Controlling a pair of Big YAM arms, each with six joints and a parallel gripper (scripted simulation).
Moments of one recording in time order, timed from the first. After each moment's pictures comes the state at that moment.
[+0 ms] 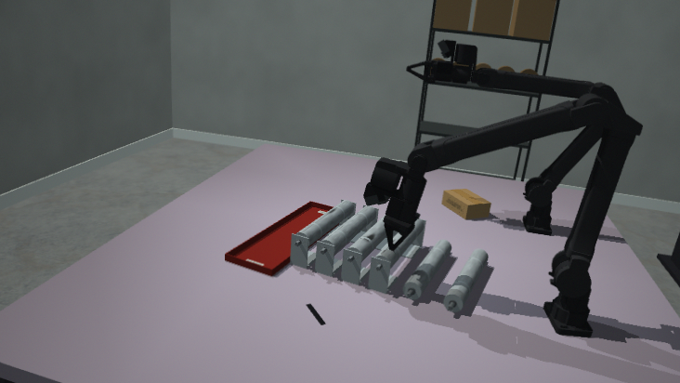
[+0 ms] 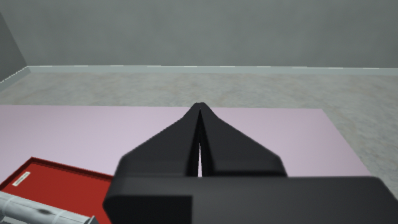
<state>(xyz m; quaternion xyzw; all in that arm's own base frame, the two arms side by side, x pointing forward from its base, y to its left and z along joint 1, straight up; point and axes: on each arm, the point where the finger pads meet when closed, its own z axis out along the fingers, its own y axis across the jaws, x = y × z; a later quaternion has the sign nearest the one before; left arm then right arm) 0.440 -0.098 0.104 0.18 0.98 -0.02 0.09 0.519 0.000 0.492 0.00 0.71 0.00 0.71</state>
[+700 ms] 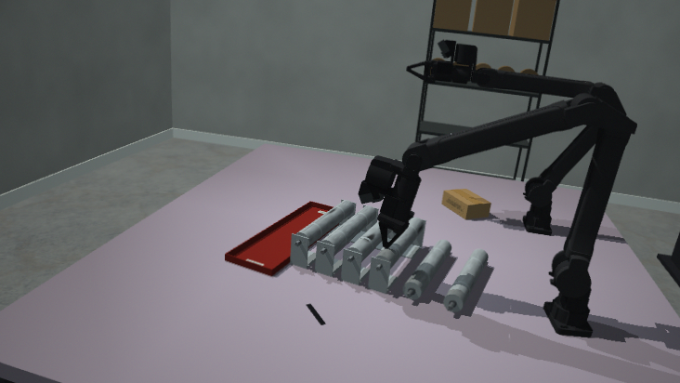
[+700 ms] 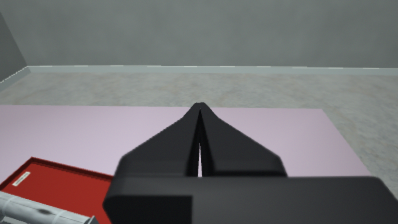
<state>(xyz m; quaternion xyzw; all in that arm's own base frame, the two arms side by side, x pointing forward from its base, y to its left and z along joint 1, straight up) 0.455 -0.103 0.106 0.18 0.98 -0.02 0.09 0.519 0.000 0.492 0.00 0.71 0.00 0.71</state>
